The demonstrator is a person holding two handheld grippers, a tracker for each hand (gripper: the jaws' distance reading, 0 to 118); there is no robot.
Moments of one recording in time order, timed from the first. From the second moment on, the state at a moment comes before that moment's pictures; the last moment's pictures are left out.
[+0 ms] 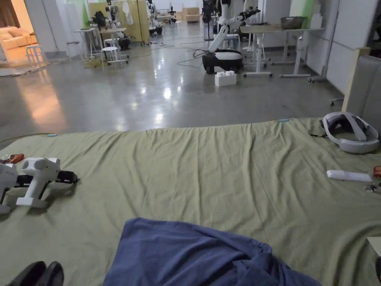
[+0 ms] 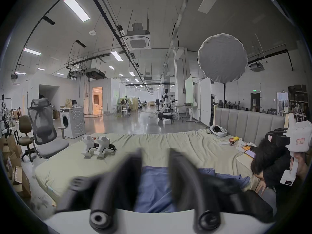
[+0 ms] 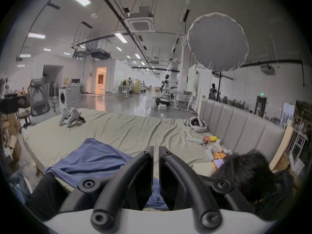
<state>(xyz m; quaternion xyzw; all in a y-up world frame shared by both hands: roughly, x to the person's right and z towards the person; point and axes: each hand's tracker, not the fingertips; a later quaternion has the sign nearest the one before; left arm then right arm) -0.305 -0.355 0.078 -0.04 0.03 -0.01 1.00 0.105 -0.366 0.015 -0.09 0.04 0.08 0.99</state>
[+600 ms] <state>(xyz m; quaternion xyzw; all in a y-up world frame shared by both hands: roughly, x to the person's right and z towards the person) -0.316 -0.374 0.016 -0.12 -0.03 0.05 0.99 0.120 -0.381 -0.005 -0.14 0.05 0.04 0.99</state>
